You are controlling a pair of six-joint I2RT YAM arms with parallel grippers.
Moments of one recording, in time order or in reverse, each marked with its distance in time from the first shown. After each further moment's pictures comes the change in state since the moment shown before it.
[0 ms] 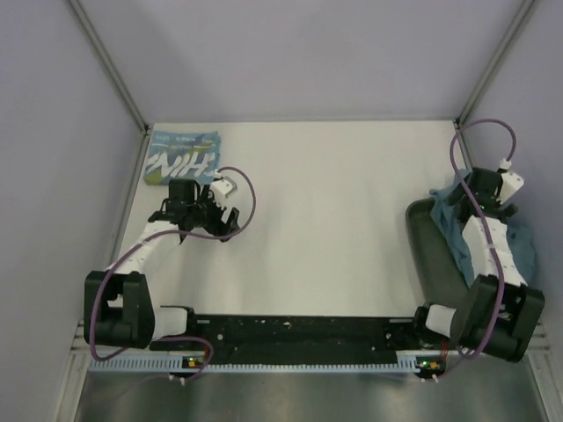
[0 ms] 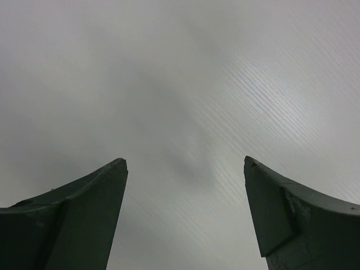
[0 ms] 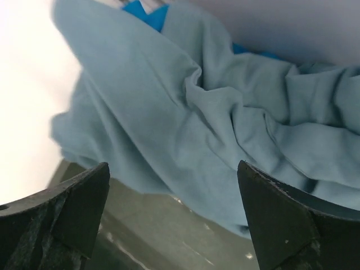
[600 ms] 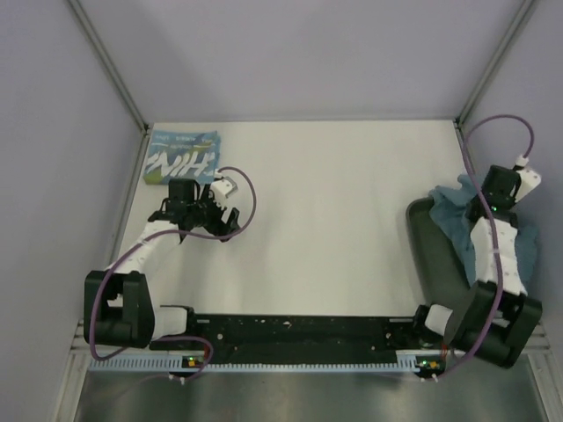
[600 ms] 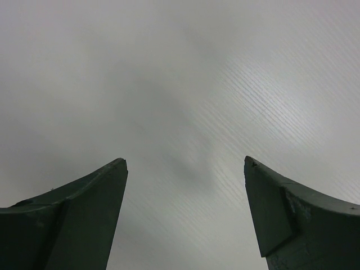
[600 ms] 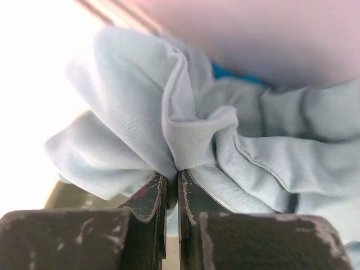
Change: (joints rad) left arm 0.000 0.000 -0.002 0.003 0.027 0.017; right arm -0.096 0.158 0.033 0.026 -0.056 -0.051
